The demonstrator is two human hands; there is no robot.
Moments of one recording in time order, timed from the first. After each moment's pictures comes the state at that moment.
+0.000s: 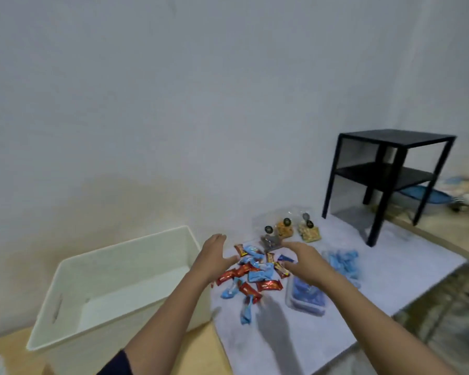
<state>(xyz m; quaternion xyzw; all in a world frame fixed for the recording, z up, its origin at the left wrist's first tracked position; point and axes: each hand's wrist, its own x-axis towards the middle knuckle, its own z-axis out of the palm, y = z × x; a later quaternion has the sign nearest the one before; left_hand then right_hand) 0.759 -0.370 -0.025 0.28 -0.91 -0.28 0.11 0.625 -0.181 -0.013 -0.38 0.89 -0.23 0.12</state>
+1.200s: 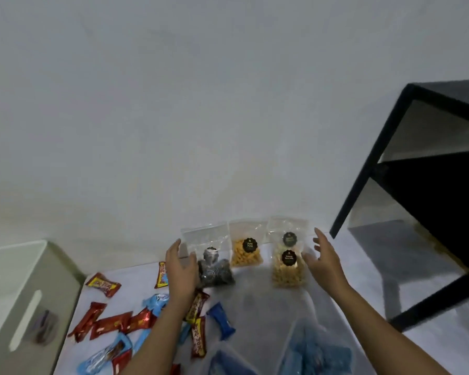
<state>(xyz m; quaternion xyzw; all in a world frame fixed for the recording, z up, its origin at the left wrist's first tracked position) 0.370 -0.414 -0.191 0.55 -0.62 -0.43 0.38 0.128 -0.252 -0.168 -0.30 0.84 -0.40 0.22</state>
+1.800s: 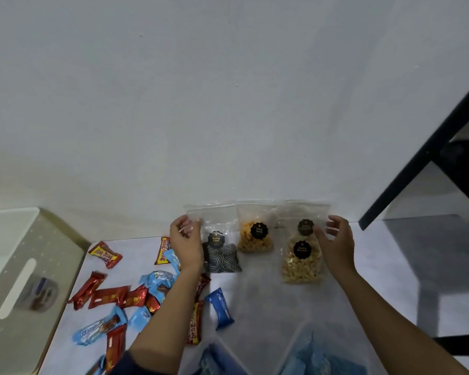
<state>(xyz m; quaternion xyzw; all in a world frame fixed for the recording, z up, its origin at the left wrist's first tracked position) 0.324 -0.446 -0.233 0.60 -0.45 -0.44 0.51 0.086 -0.304 -0.230 -0.24 0.80 -0.52 0.19</state>
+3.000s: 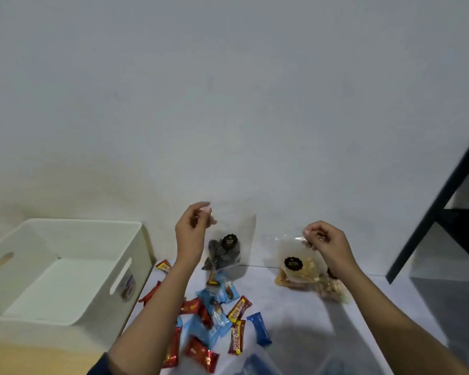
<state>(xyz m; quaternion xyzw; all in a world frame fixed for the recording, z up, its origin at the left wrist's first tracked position) 0.433 -0.427 -0.061 0.39 -0.57 -0.42 0.59 0.180 -0.317 -0.075 -0.45 0.60 -0.59 0.29</state>
